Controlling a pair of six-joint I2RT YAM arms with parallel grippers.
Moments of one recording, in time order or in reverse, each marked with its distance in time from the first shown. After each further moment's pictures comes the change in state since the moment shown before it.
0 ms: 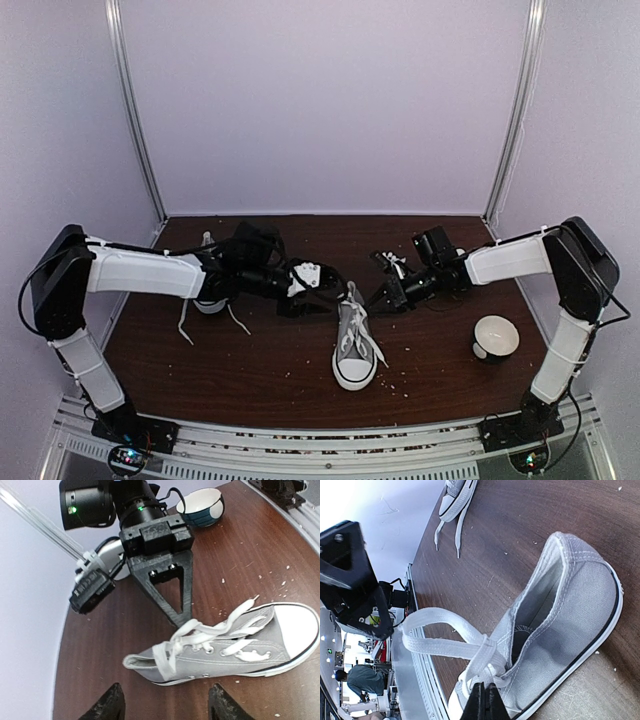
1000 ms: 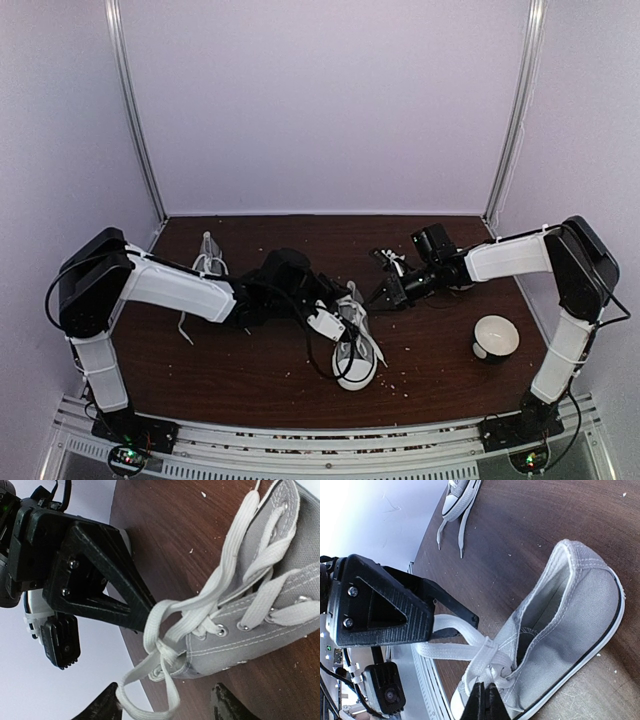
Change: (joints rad) left arm -0.143 0.144 -0.001 0.184 -0.423 0.737; right arm 0.000 0.000 0.029 -0.039 -0.006 -0.023
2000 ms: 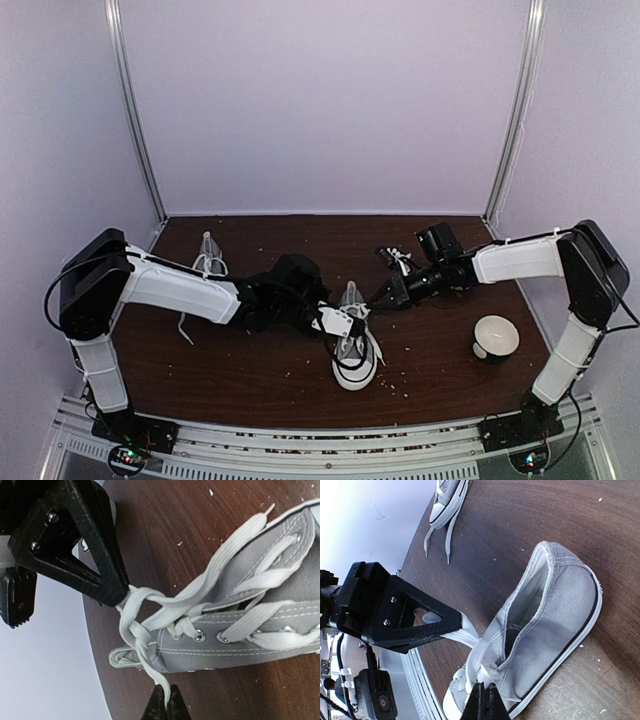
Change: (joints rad) left arm -0.038 0.007 0.034 -0.132 -0.126 -0.299; right arm -0.002 -0.062 -0.036 -0.005 0.091 0.007
